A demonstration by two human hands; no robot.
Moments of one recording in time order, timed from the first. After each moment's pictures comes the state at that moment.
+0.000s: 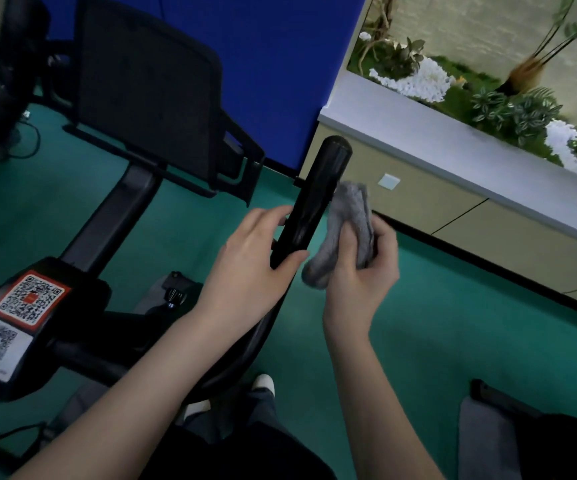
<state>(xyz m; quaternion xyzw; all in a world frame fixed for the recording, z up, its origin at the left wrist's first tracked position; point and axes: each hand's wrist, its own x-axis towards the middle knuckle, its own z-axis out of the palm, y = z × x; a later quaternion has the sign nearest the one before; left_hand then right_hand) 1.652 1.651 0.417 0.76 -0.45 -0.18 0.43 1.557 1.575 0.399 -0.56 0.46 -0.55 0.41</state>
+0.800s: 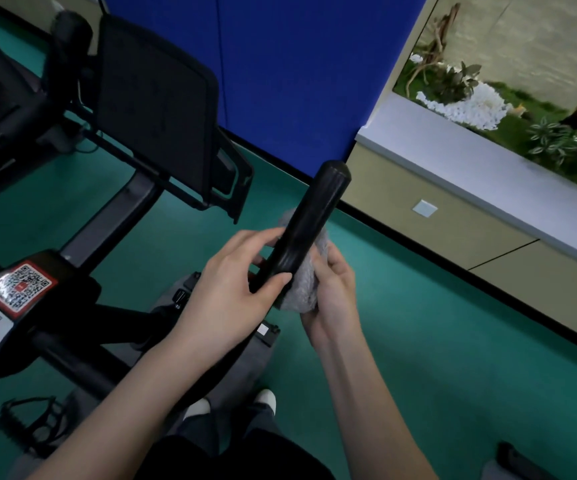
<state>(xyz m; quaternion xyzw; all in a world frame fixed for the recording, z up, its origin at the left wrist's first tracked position) 1.642 1.649 0.414 0.78 -0.38 -0.17 0.46 1.566 1.546 0.396 -0.33 0.34 -0.28 0.84</state>
